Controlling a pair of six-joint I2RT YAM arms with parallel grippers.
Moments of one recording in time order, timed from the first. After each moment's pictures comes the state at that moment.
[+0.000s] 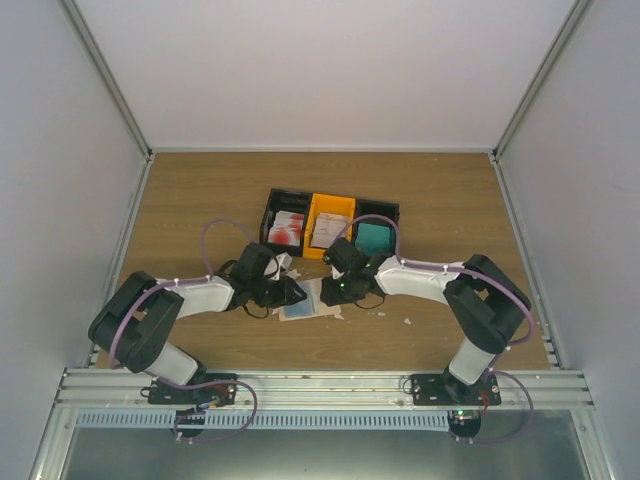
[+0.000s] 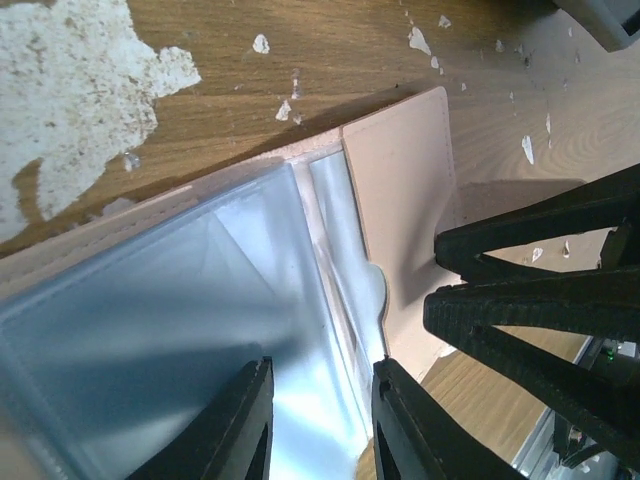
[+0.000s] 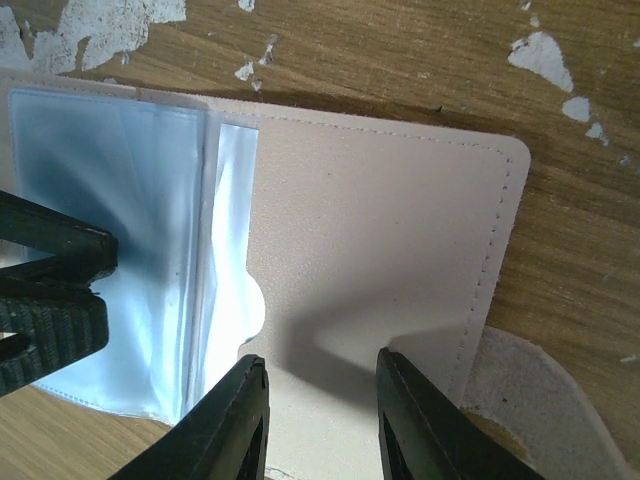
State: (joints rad) left arm -0.53 1.51 0.53 0.05 0.53 -0.65; right arm 0.82 1.71 0.93 -0.38 -0.18 0.59
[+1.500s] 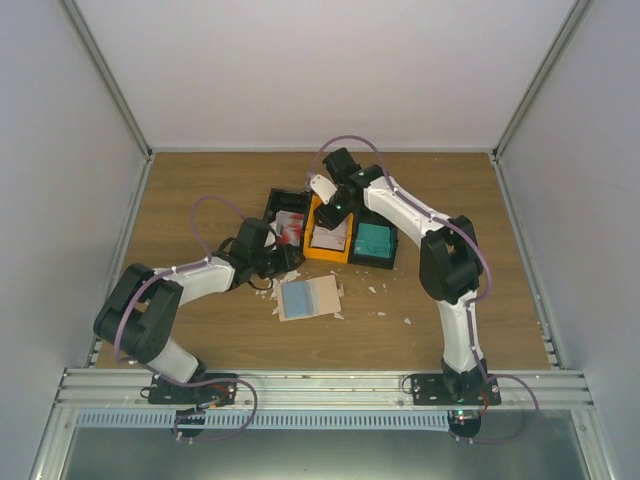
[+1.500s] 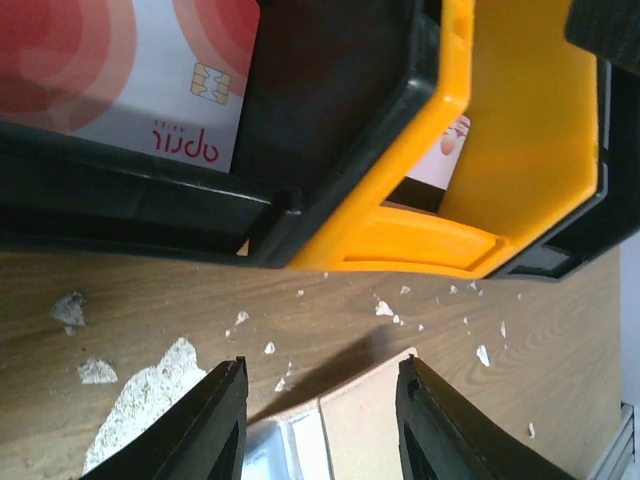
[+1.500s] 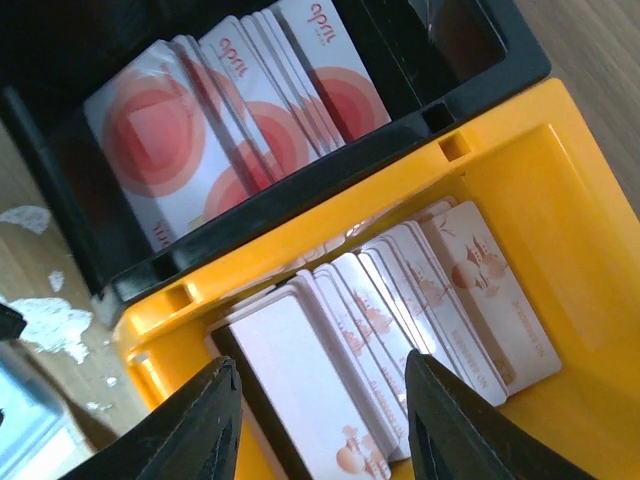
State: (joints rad) left arm -0.46 1.53 0.70 0.04 0.37 -0.74; right arm 0.56 2.09 1.83 -0.84 -0.21 -0.29
